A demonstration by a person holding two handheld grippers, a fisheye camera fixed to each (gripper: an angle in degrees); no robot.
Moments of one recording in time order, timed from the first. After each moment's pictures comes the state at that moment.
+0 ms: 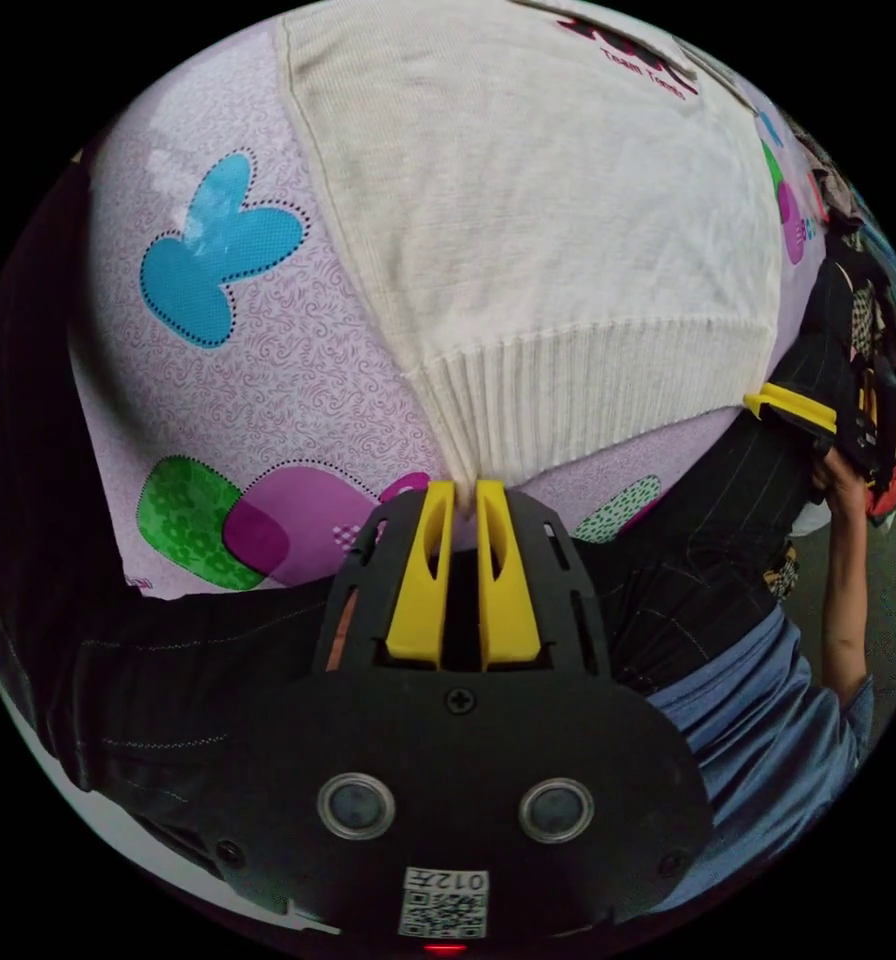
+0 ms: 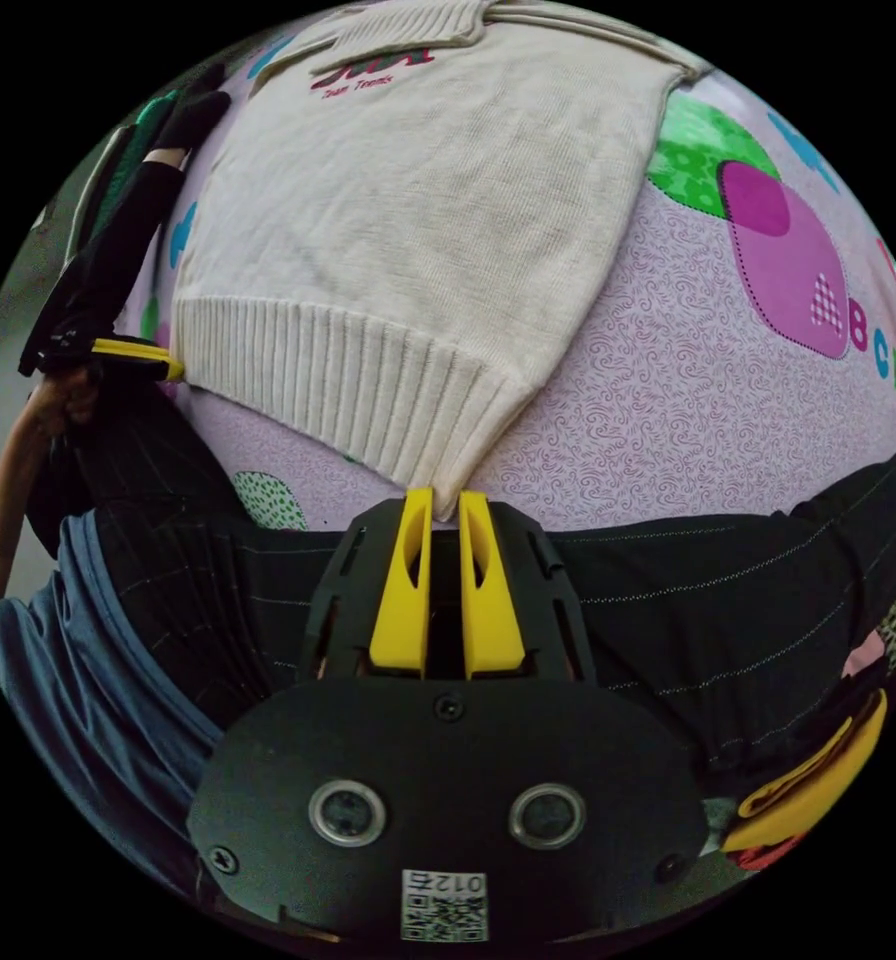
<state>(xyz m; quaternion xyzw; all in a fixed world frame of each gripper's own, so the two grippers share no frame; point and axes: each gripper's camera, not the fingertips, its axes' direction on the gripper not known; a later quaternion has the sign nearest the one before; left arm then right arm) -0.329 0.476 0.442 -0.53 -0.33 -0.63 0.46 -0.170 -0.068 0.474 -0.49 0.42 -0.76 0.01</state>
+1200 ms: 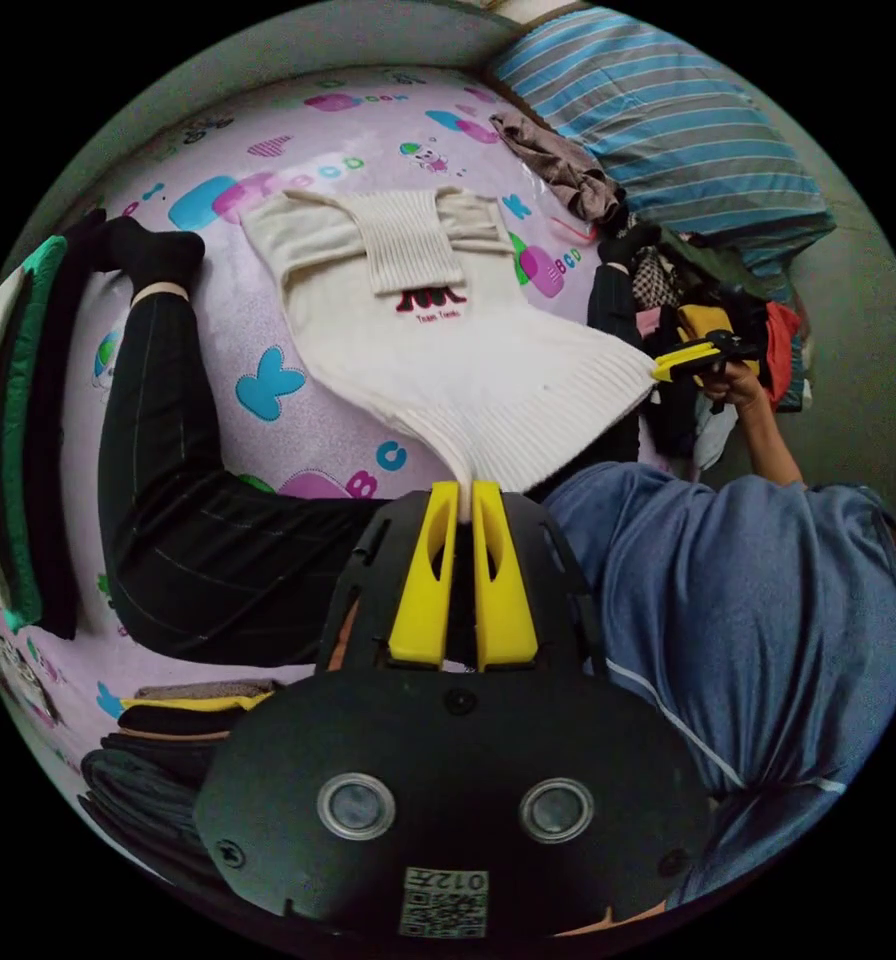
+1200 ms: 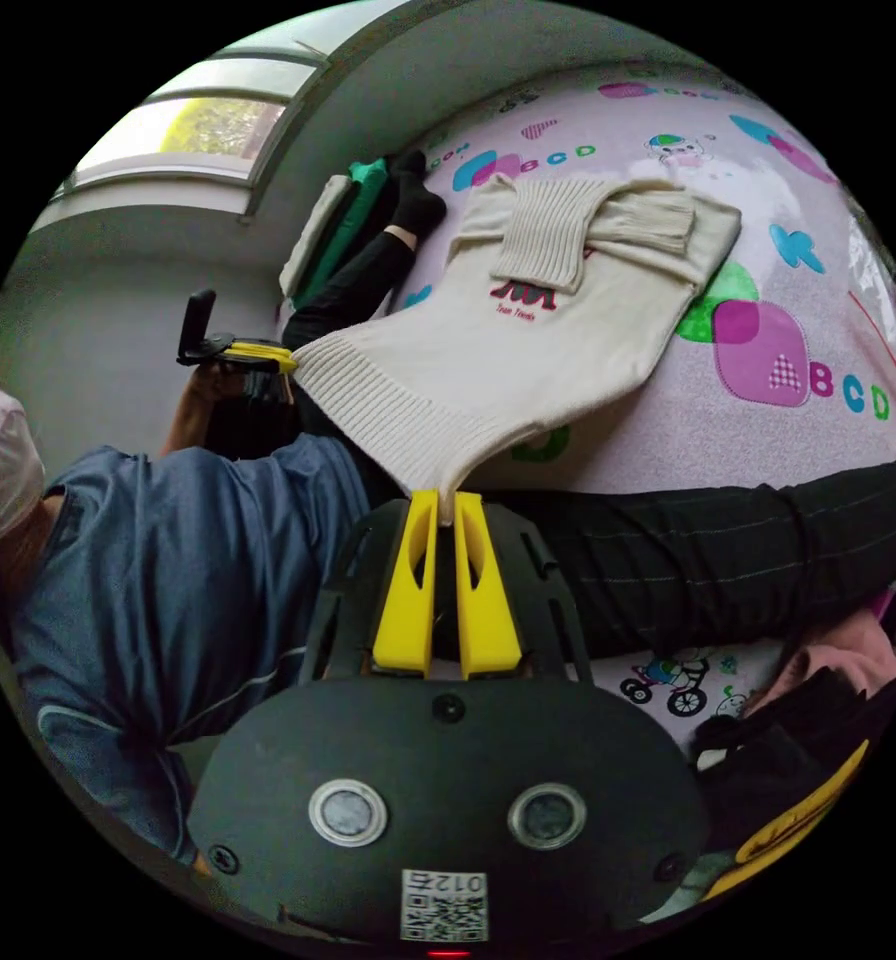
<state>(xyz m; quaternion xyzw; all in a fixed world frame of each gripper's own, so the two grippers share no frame) -0.089 0.318 0.338 -0.41 -0.36 -0.49 0.68 -0.359 -0.163 0.371 -0.66 0.23 -0.71 0.05</state>
